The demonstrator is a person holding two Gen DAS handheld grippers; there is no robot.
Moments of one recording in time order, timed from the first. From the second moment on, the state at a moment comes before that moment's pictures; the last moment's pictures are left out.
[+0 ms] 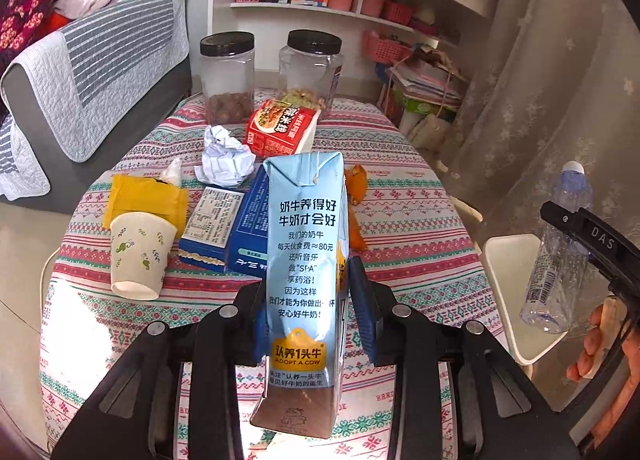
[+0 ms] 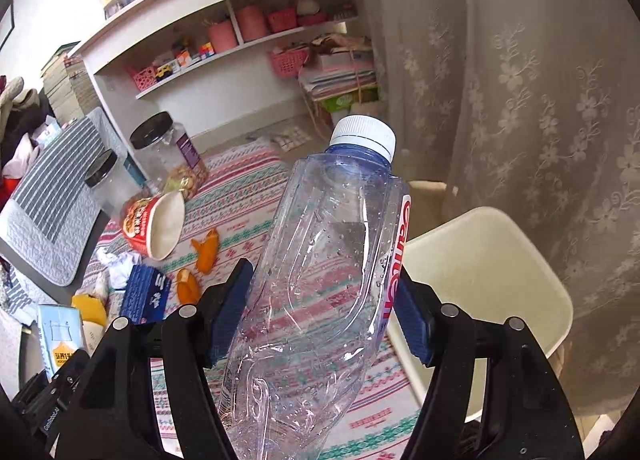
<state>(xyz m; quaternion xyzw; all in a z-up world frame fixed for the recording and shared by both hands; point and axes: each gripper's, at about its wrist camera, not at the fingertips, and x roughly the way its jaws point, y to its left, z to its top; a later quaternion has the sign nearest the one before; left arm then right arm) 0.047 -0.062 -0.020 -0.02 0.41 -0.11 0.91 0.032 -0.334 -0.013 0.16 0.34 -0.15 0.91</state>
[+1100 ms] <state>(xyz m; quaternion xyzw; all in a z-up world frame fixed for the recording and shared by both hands) 0.024 -0.321 -0.050 -0.02 0.43 -0.33 0.84 -0.087 -0.510 -0.021 0.20 0.30 -0.39 0.85</state>
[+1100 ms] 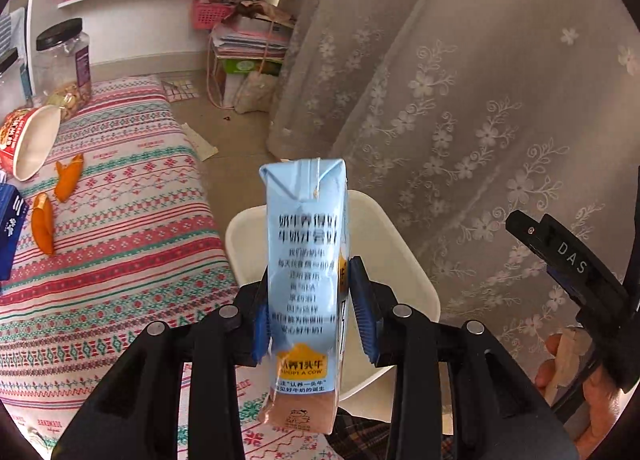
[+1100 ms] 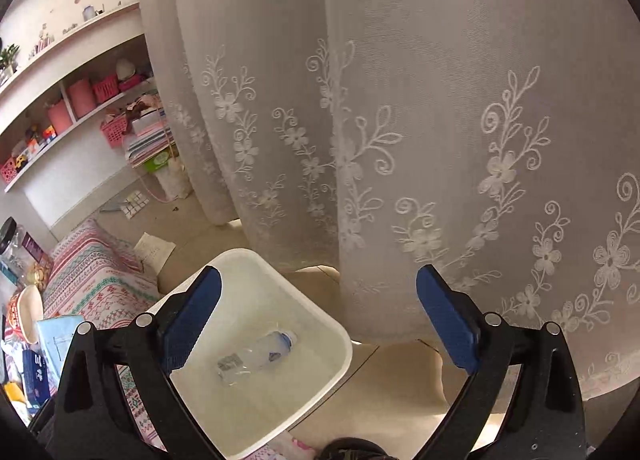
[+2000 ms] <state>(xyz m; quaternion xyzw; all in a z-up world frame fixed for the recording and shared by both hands) 0.030 -0.211 -0.030 0.10 0.36 -0.10 0.92 -0.029 -0.413 -0.016 0.12 0.33 -0.29 0.89</state>
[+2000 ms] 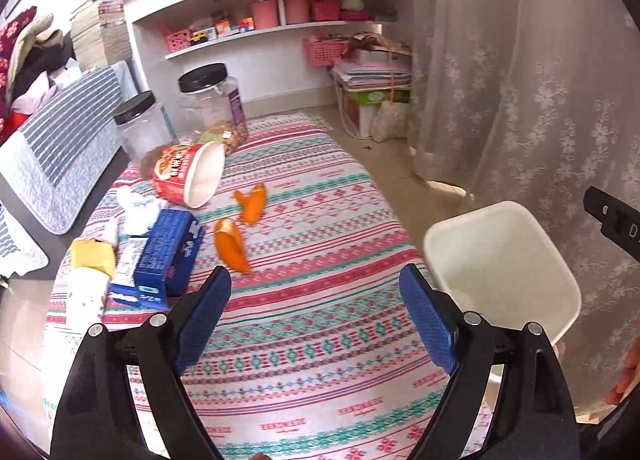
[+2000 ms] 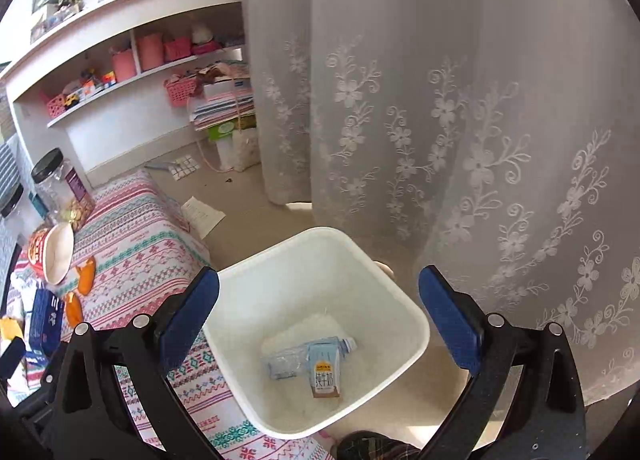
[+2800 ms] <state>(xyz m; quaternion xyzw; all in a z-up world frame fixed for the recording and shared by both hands) 0.095 0.012 -0.049 0.08 0.44 0.10 0.89 0.034 -0.254 -0.037 0.03 0.38 -0.14 0.91</state>
